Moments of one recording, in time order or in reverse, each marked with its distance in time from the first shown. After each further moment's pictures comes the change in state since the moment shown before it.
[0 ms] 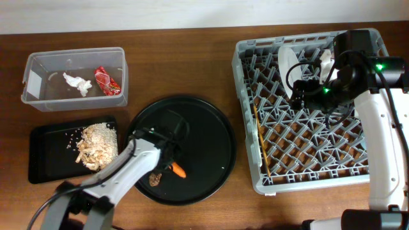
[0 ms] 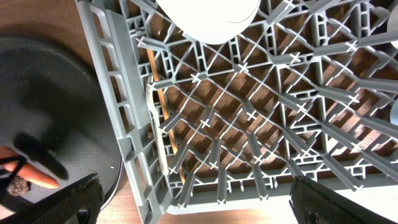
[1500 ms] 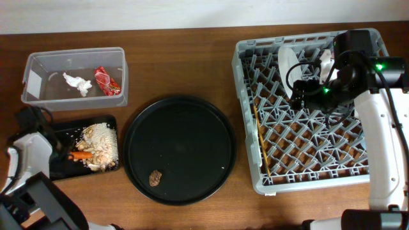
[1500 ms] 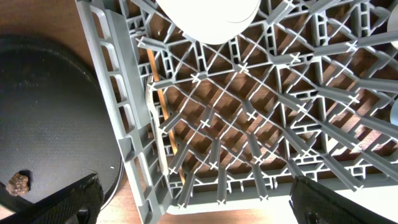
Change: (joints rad) left arm 1.022 0.095 0.196 -0.021 -0.053 0.342; right arm 0.000 0.000 -0.001 0.000 0.000 0.000
